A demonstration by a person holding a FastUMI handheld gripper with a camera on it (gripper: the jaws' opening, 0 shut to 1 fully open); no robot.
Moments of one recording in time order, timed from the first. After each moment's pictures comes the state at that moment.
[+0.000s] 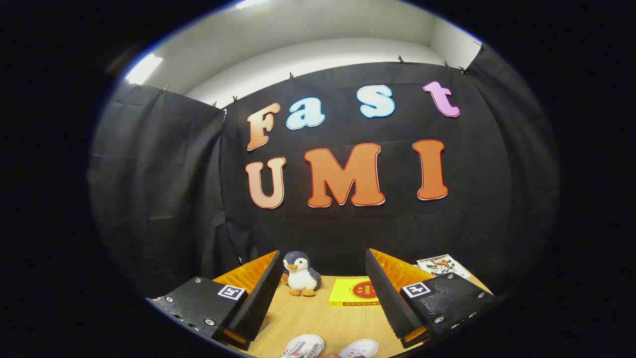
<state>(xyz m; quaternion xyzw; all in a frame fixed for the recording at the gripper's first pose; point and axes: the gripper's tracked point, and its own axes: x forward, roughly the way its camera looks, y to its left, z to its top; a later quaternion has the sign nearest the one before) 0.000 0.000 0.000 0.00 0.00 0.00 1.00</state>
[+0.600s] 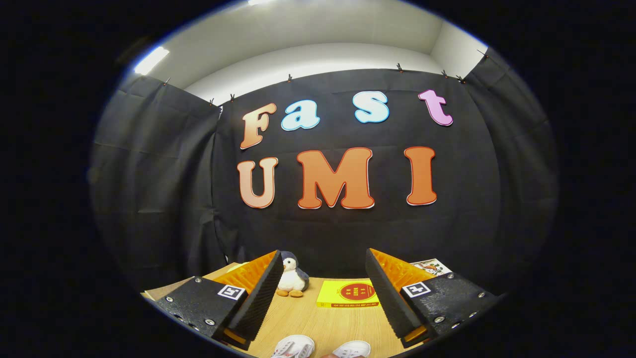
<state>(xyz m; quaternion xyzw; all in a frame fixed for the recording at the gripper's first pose) -0.005 -0.011 -0.001 -0.03 -0.03 -0.04 1.00</state>
